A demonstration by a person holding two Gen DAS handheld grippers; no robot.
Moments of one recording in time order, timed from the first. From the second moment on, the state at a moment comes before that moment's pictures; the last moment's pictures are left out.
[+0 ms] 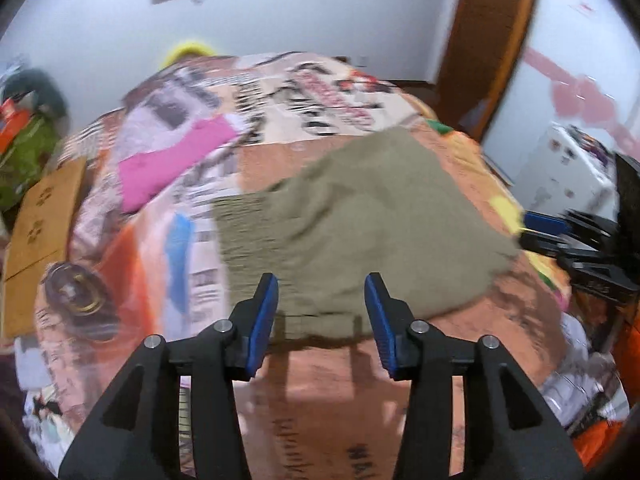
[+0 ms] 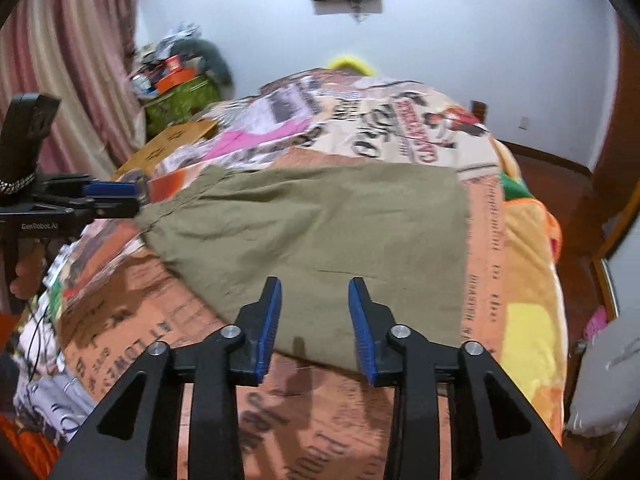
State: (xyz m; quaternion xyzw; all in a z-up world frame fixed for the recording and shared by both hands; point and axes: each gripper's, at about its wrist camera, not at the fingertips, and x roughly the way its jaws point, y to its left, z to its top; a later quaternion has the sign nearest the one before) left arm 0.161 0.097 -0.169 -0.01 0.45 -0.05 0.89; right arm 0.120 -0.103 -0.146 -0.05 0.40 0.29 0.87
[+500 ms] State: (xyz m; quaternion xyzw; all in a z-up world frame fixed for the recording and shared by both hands) left arm 0.168 0.123 -0.233 -0.02 0.50 0.00 0.87; right arm 0.139 -0.145 -0.218 -0.02 0.50 0.22 0.84
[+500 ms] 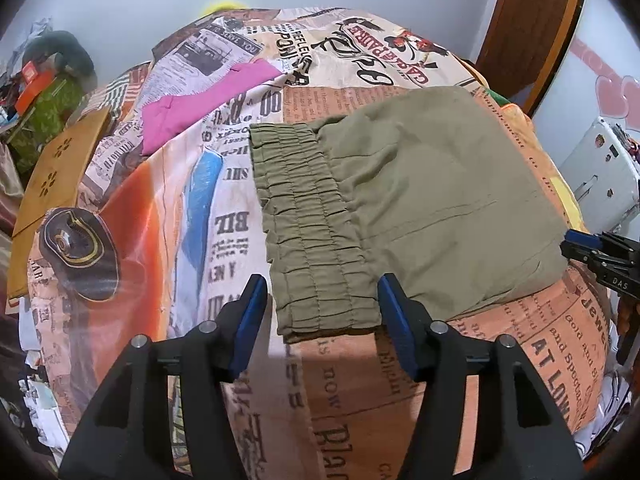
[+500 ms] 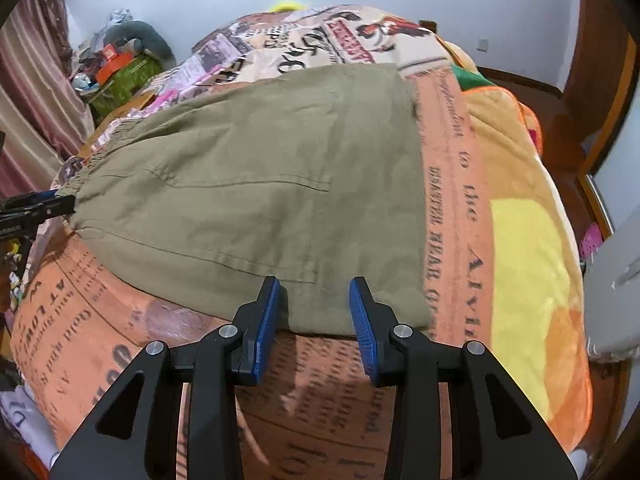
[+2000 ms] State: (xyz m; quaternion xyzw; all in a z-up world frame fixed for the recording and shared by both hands) left arm 0.306 0.162 -0.226 -0.03 0.50 0.05 0.87; right arm 0.310 -0.148 -0.184 -0.01 0.44 0.19 0.88
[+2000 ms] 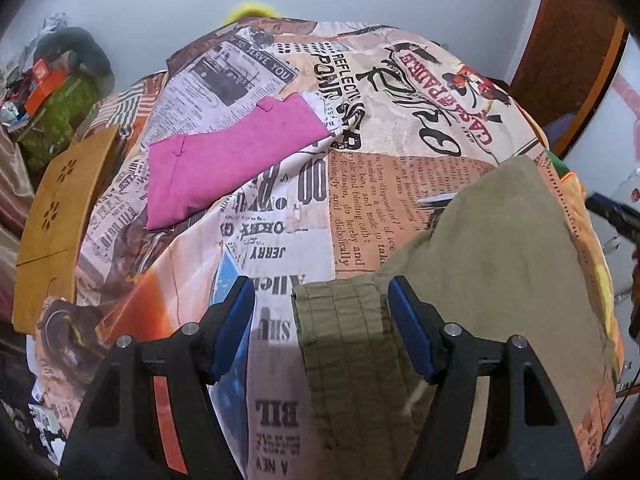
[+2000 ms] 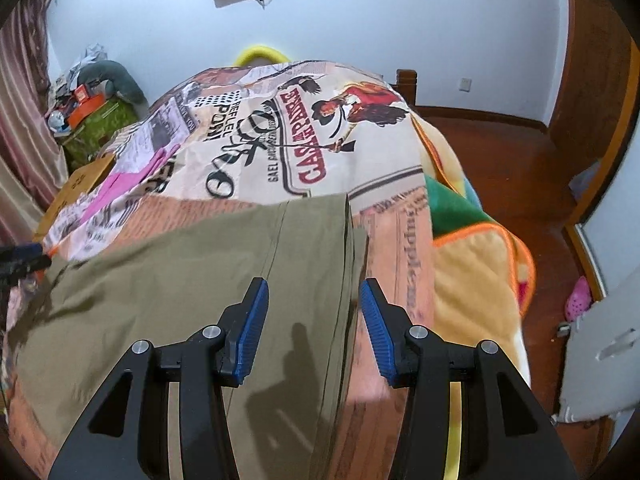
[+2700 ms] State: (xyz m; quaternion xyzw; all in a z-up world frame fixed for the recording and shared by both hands) left arm 0.318 0.173 -0.269 -0.07 0.51 0.05 0.86; right arm 0.407 -0.111 -0.255 -0.02 0.49 0.22 0.84
